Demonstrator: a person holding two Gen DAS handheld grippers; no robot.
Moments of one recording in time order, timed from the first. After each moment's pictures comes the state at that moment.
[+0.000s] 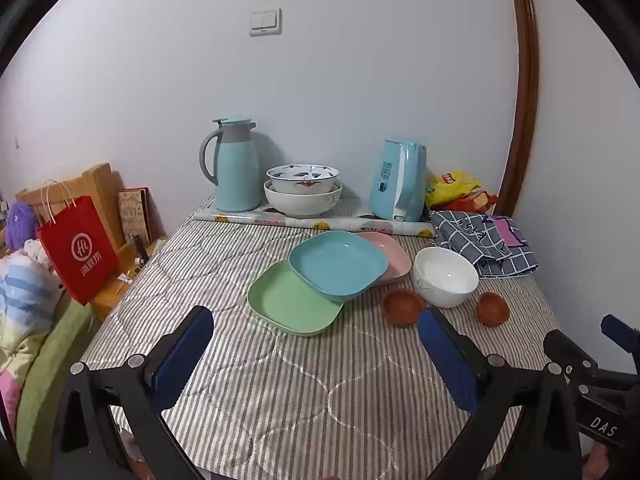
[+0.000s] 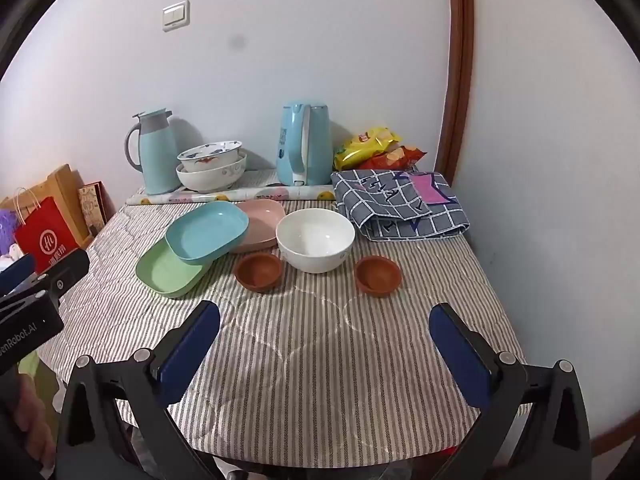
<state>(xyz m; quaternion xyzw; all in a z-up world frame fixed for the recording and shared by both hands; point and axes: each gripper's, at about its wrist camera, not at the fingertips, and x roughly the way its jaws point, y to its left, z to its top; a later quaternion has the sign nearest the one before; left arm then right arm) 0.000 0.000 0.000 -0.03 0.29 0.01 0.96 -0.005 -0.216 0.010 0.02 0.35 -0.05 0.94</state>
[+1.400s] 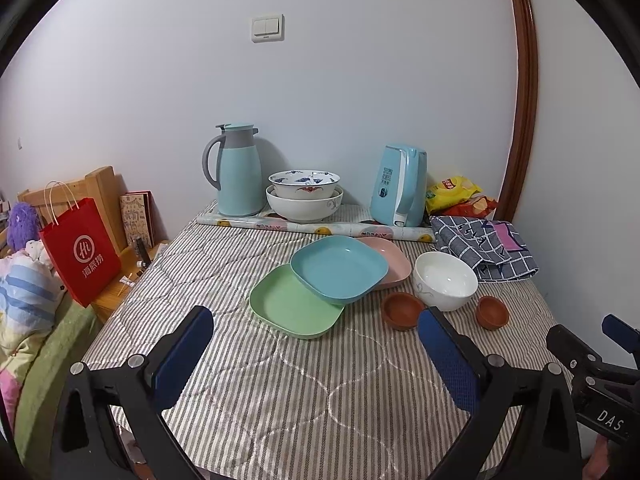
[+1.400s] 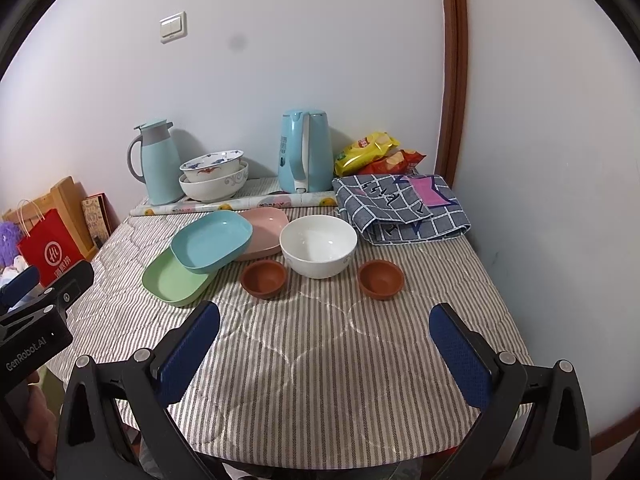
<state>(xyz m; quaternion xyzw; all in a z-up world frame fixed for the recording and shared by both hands) -0.004 0.001 0.005 -0.01 0.28 0.02 0.96 -0.008 -0.218 0.015 0.04 0.34 -0.05 0.94</state>
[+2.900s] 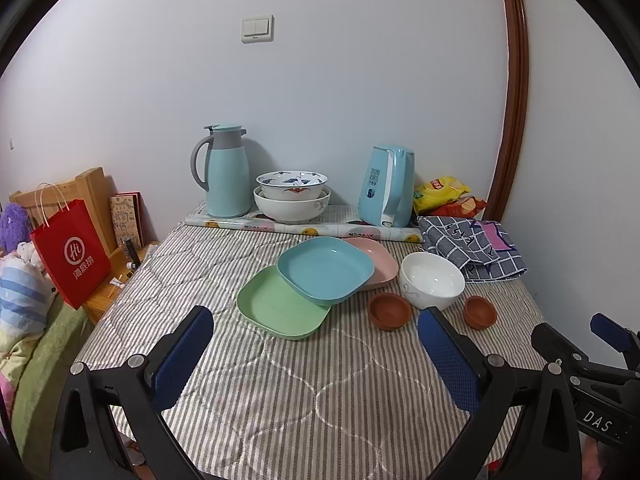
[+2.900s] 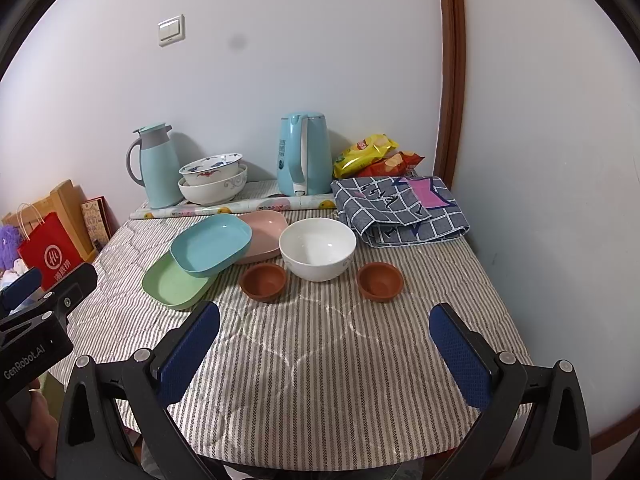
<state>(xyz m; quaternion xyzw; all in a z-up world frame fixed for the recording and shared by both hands) -0.006 -0.004 0.006 -0.02 0.28 -0.01 0.96 -0.011 -0.219 0.017 0.04 0.34 -0.05 0.94</state>
